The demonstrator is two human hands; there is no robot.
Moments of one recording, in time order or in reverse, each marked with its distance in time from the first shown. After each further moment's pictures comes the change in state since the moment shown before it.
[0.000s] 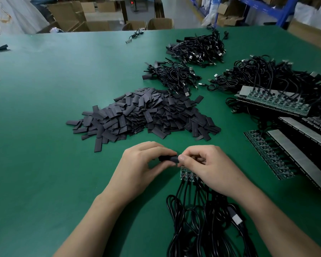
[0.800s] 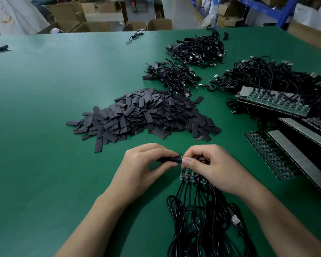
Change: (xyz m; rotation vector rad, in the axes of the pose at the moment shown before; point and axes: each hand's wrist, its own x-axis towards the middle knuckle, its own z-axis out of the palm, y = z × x) left_hand -0.001 0.004 0.001 -0.056 0.035 0.027; right_hand 0.001 0.004 -0.010 -0.002 -0.061 -0.014
